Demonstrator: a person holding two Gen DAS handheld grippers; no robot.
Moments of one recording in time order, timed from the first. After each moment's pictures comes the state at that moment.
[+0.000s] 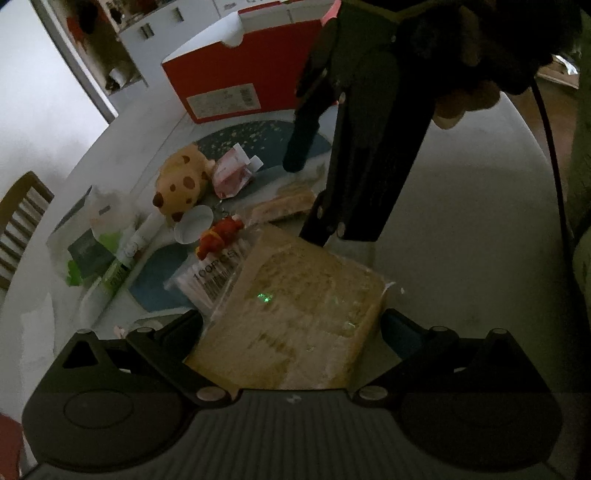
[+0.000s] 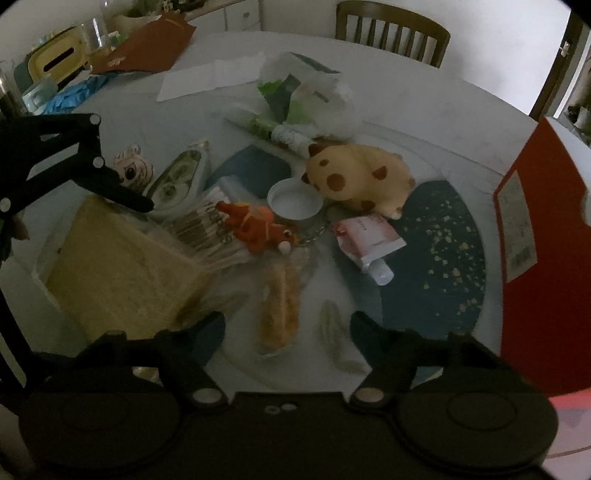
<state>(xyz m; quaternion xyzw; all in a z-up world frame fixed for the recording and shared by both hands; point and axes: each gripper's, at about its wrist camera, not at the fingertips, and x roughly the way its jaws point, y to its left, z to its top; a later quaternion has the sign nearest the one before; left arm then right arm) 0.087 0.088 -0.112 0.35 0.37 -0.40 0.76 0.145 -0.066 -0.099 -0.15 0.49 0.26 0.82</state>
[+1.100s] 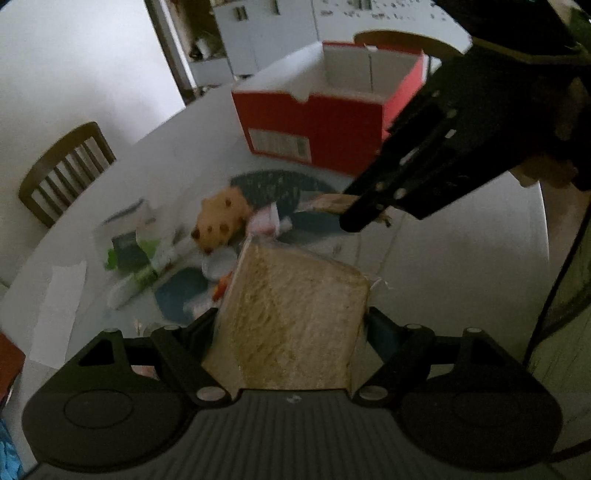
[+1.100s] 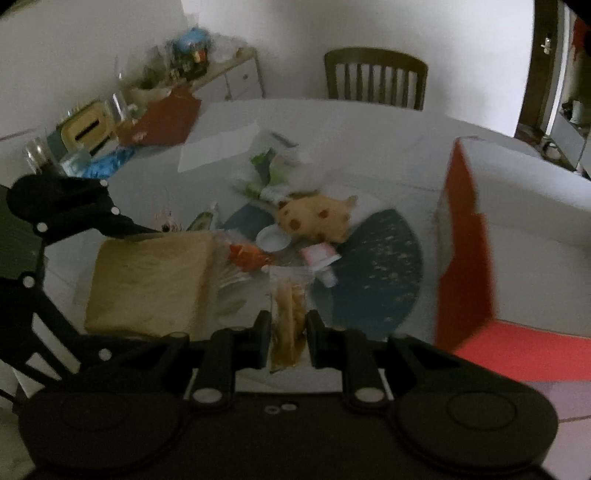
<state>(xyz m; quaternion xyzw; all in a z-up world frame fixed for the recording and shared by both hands) 0.072 0.039 -0.046 0.24 0.40 -0.28 0.84 0.114 -0.155 -0.025 -0.06 0.44 0.29 0.85</state>
